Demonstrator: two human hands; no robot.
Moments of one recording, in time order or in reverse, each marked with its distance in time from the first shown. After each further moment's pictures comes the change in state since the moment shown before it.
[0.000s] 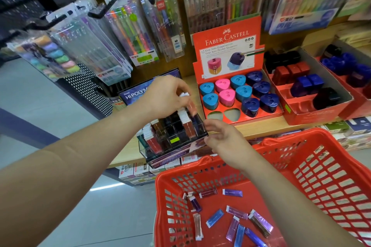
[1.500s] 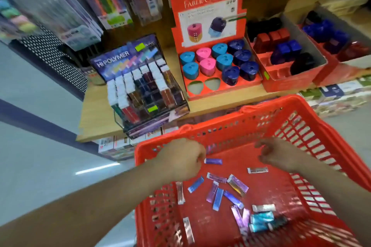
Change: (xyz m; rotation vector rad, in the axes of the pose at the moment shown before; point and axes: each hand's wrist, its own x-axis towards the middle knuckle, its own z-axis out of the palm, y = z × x) left_hand -0.116 0.059 0.125 0.042 -0.583 0.076; right_hand -0.059 0.142 -0.111 -0.653 -0.171 0.363
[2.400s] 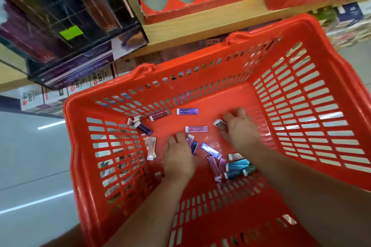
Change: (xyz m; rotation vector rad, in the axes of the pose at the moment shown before) left_hand 0.052 0.046 0.244 -0.408 0.135 -0.523; right_hand 0.035 0.050 0.137 -0.372 0.115 0.131
